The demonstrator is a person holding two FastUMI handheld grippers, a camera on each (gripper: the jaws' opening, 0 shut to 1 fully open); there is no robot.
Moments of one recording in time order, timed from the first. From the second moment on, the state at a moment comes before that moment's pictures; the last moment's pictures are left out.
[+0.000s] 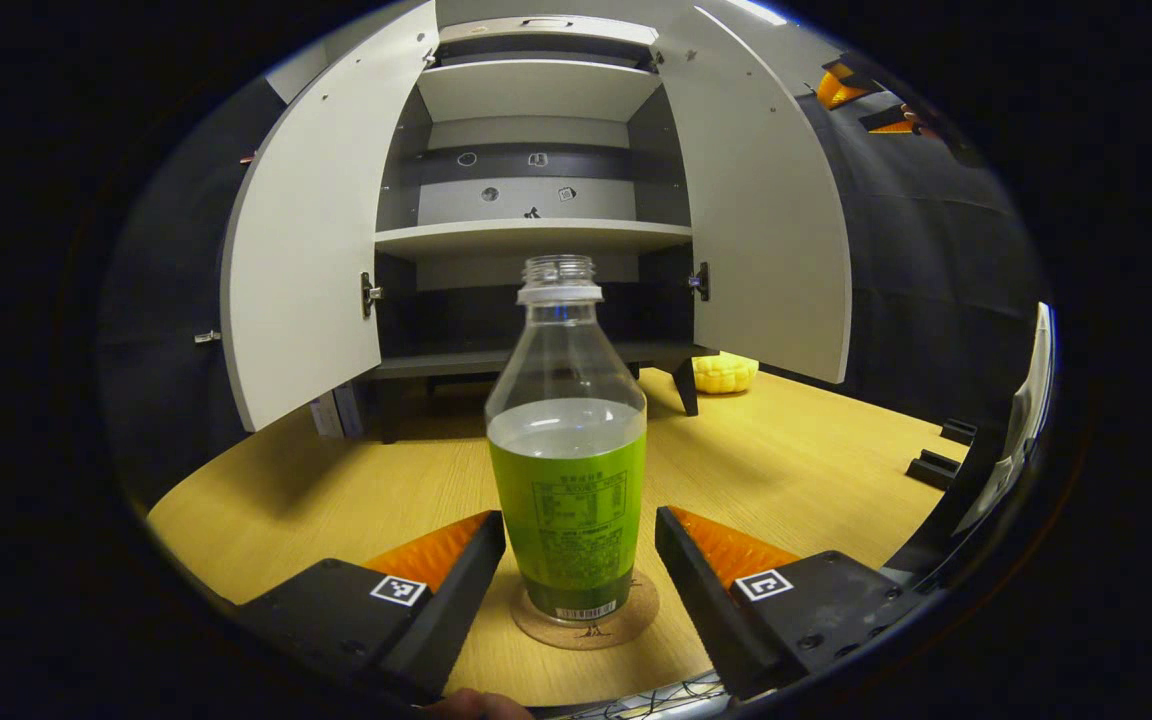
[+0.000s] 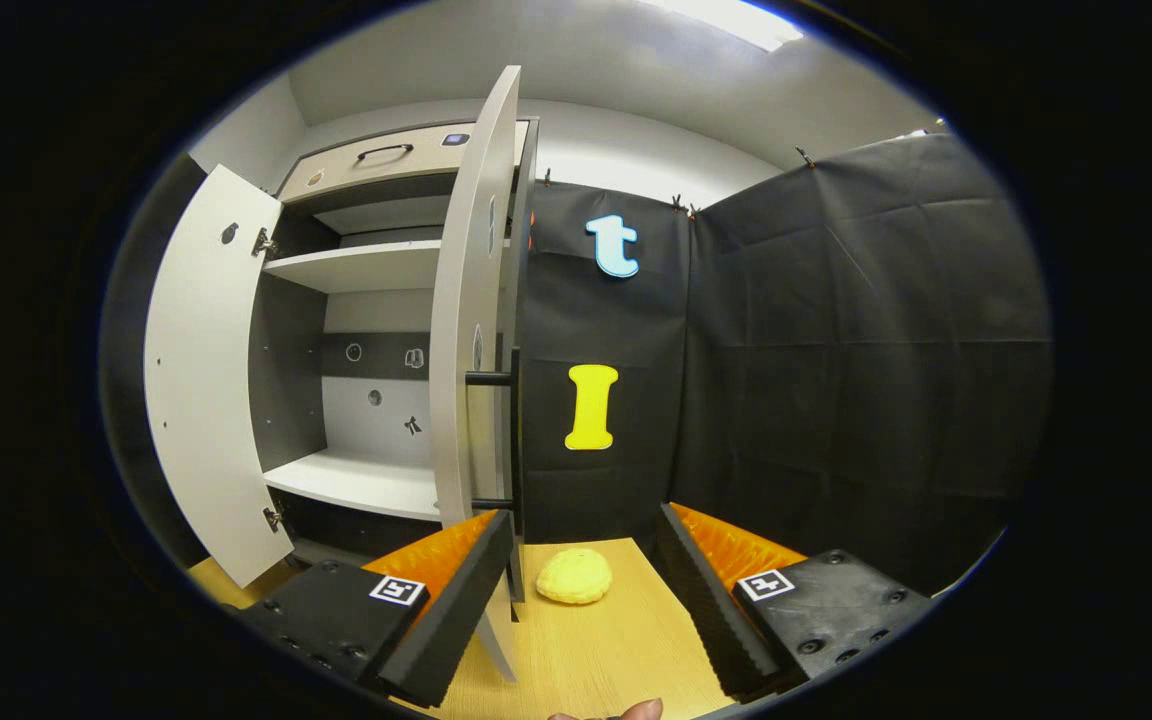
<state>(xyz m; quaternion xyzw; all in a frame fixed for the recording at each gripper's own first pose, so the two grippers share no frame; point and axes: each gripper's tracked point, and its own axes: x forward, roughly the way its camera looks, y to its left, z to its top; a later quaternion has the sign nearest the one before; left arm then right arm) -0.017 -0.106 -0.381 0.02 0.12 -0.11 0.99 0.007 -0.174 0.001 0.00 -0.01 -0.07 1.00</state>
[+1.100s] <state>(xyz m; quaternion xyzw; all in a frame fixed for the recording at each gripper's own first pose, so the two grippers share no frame) -0.054 0.010 -0.108 -0.04 0.03 0.00 1.00 0.060 -0.177 0.005 0.04 -0.01 -0.04 1.00</state>
